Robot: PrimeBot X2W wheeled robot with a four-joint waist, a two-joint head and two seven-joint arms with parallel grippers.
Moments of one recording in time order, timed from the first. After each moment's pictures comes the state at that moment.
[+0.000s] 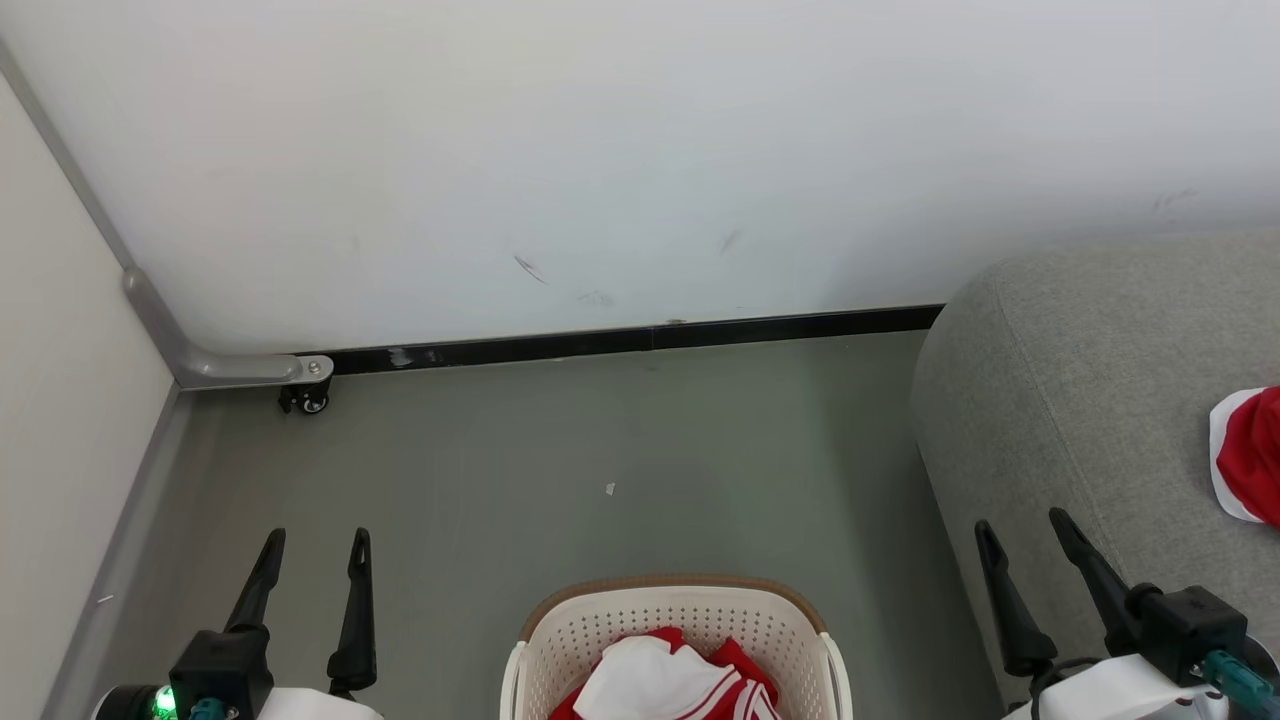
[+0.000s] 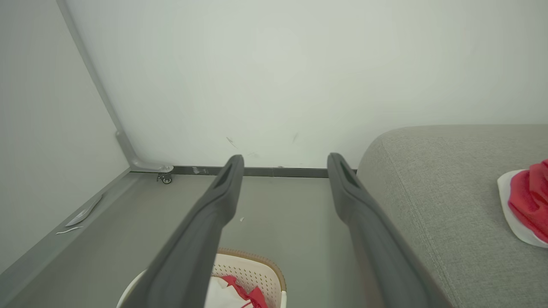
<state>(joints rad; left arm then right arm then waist) 0.00 0.18 -0.22 0.09 -0.36 0.19 -0.25 0.08 -0.04 -0.04 0.06 0.04 0.13 -0.25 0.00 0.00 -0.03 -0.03</state>
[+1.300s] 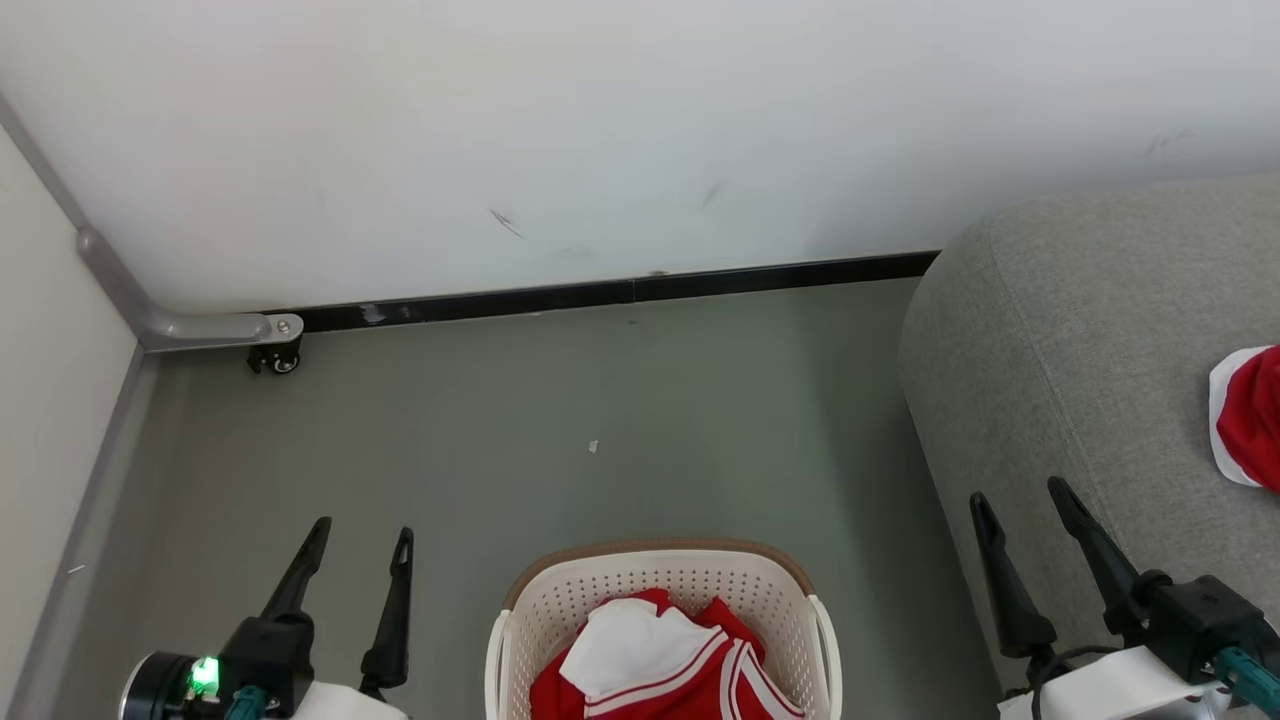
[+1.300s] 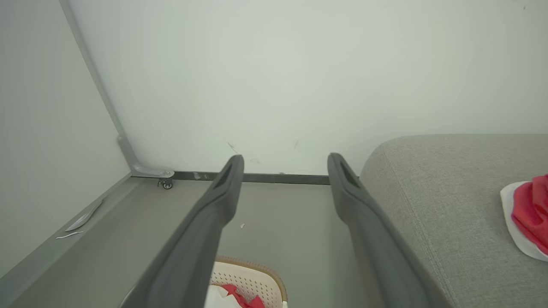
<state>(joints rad) -0.02 0.19 -0.26 0.12 -0.29 0.14 -0.25 0.10 -0.04 -0.03 -0.06 0.04 0.13 -0.25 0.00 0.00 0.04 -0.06</state>
